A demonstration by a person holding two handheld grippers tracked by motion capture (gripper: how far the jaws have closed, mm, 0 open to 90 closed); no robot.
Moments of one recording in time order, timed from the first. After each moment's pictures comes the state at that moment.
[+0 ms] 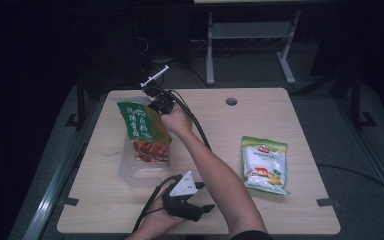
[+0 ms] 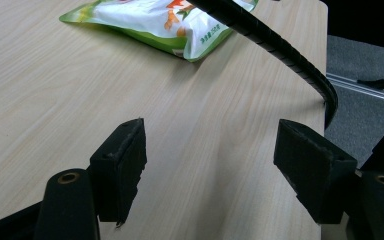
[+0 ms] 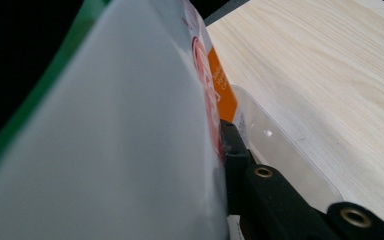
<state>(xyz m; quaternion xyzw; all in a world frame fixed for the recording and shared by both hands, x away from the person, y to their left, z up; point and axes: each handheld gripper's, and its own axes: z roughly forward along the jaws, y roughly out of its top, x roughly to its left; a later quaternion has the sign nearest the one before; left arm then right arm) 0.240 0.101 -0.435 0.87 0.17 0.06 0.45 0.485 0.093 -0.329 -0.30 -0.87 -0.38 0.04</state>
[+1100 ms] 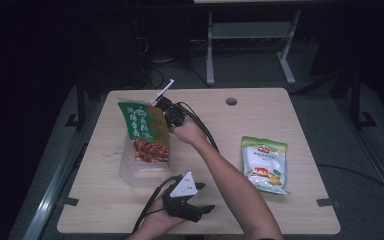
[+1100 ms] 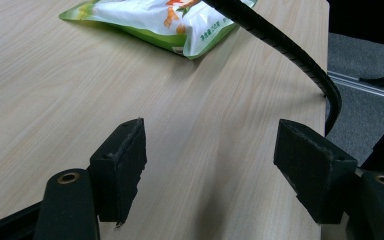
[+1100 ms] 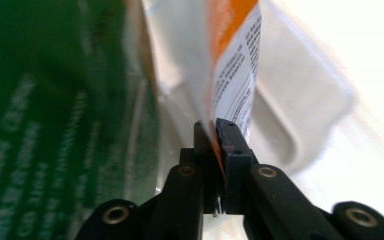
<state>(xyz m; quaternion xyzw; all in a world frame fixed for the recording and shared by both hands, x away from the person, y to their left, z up) 0.238 0.100 -0.436 0.87 0.17 0.06 0.46 0.468 0.069 -0.361 -0.27 -0.91 -0.31 0.04</state>
